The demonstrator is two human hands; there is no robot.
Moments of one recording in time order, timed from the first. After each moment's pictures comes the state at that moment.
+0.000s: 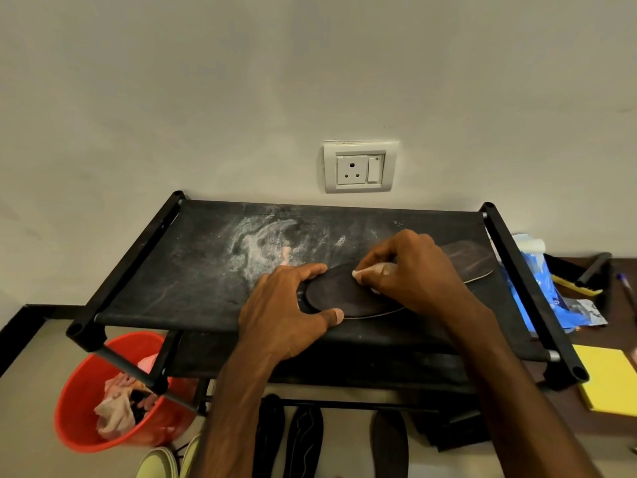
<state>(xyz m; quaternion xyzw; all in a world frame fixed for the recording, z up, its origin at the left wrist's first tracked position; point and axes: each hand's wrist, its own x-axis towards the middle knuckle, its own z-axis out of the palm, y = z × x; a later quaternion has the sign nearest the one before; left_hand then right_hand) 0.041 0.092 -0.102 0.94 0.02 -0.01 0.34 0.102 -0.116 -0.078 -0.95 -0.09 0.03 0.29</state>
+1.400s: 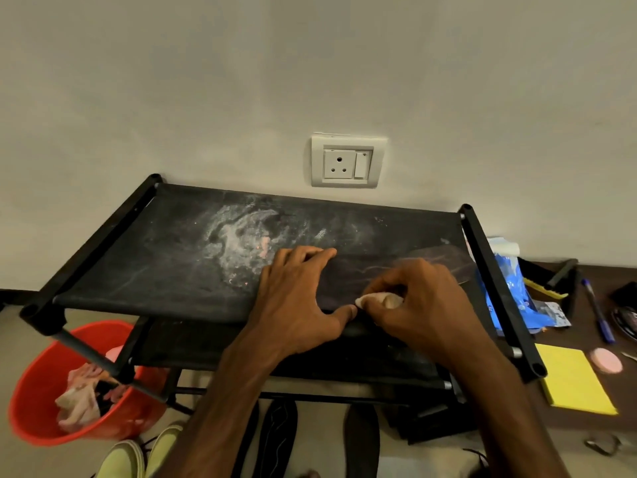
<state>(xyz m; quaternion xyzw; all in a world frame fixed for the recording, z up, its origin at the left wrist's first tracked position) 0.052 0.057 -0.113 0.96 -0.10 0.05 0.26 0.052 -0.143 -0.082 -0.96 -0.10 -0.01 0.25</state>
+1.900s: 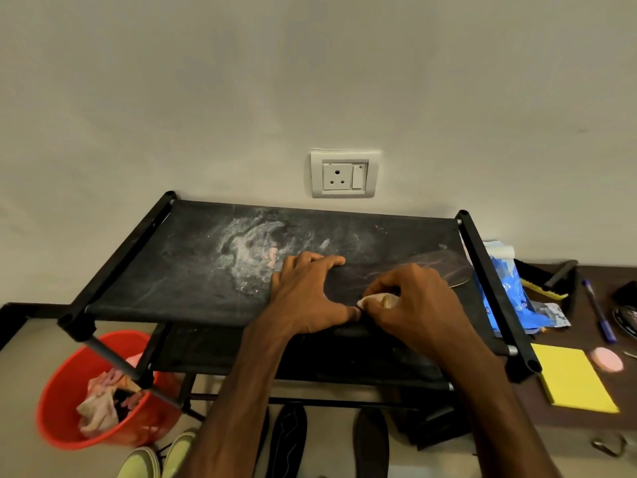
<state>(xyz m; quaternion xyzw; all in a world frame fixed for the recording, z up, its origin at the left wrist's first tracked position) 0.064 0.049 -0.089 0.96 -0.06 -0.08 0.27 0.049 -0.138 -0.074 -0.96 -0.08 0.00 0.26</state>
